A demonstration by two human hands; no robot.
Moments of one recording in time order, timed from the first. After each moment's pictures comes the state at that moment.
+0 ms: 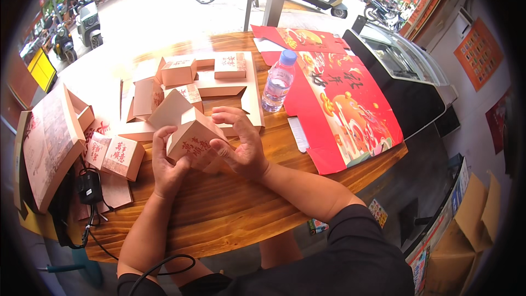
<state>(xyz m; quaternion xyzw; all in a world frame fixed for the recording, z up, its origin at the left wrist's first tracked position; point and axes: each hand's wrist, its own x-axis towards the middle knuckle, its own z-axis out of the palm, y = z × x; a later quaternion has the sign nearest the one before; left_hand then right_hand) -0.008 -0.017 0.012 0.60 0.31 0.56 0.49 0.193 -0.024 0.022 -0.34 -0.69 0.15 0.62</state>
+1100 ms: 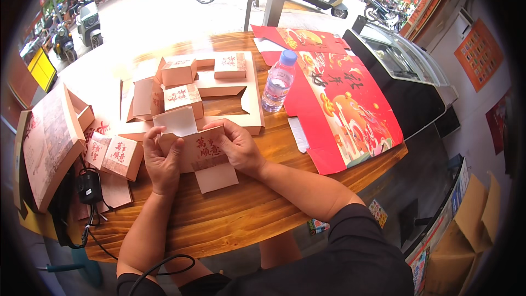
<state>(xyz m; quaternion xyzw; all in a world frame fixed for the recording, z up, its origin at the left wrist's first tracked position) -0.011 -0.006 -0.010 0.55 0.30 0.64 0.45 0.186 -0.020 0.002 -0.29 -0.55 0.55 0.56</state>
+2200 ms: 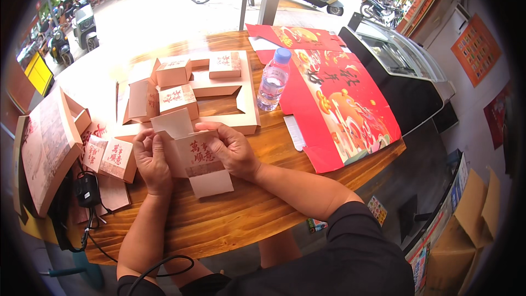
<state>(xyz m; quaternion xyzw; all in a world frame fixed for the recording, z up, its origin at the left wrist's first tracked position) -0.019 0.004 -0.015 0.52 0.30 0.67 0.44 0.181 -0.029 0.004 -0.29 -0.56 0.52 0.57</state>
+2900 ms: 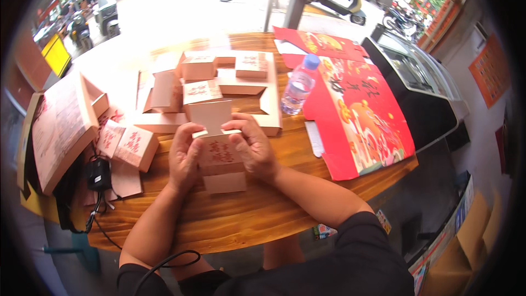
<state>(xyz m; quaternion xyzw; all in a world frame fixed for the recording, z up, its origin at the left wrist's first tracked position) -0.008 -0.013 0.002 0.59 0.25 0.56 0.52 0.188 -0.027 0.003 -0.34 -0.66 0.36 0.56</state>
